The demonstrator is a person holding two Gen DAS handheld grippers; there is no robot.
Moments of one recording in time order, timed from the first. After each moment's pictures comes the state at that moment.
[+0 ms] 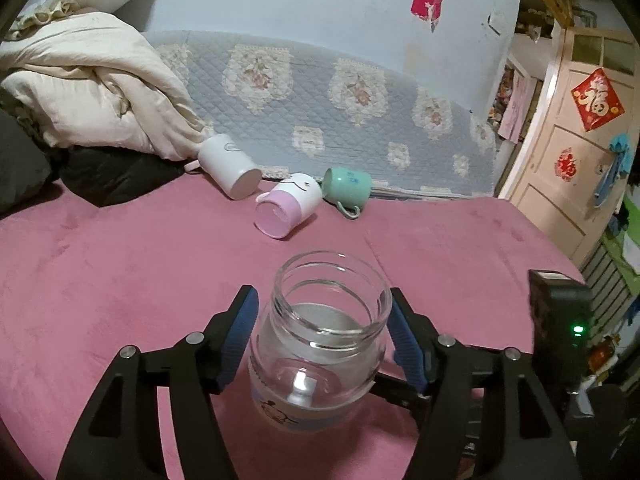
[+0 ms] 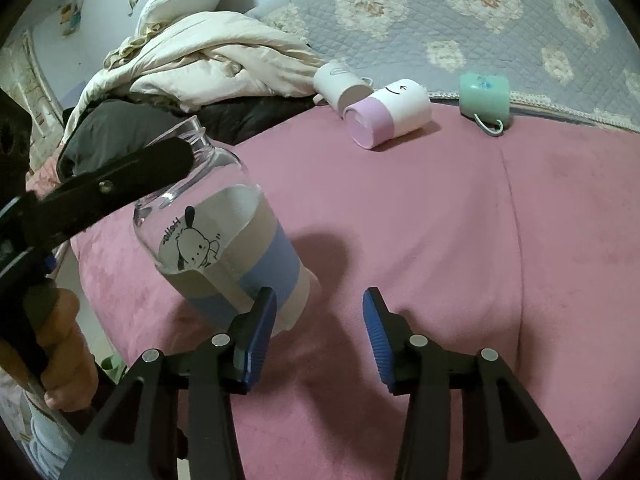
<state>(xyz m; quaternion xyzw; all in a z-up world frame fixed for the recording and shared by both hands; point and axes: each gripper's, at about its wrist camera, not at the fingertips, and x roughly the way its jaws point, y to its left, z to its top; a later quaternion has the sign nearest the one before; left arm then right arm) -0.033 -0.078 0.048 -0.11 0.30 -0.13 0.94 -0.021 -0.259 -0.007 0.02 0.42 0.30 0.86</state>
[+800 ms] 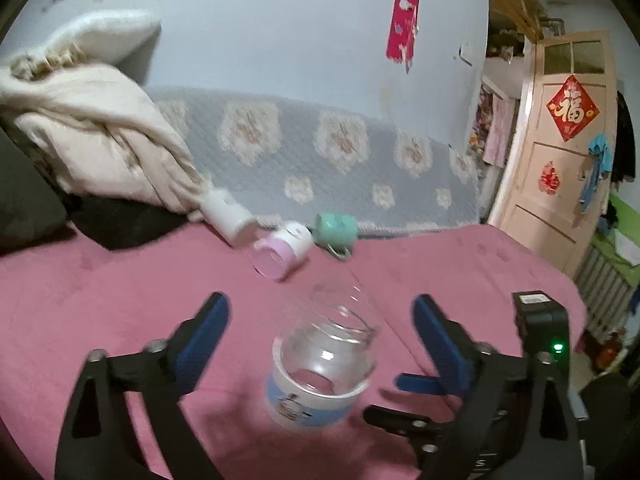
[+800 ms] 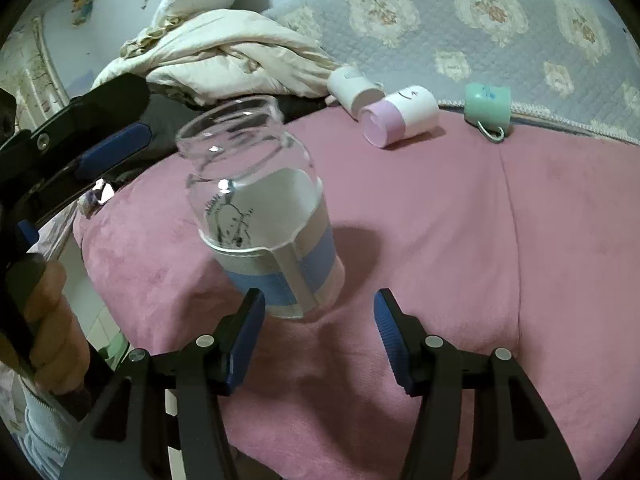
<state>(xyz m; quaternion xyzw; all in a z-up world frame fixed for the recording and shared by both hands) -0.081 -0.070 0.074 -0.08 0.20 -0.12 0.97 -0.057 -0.257 0.005 0.00 0.39 0.31 0.87</state>
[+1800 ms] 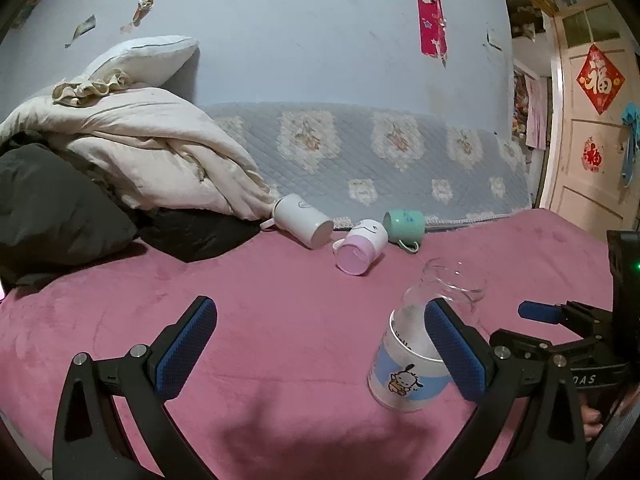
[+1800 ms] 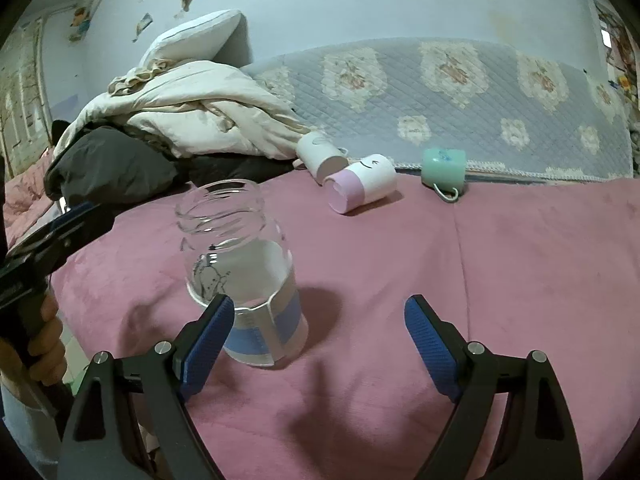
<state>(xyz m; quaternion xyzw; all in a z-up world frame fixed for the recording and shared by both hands) -0.097 -0.030 0.055 -0.02 0.20 -0.03 0.98 -0.069 -0.273 0.029 0.01 0.31 0.23 0.92</state>
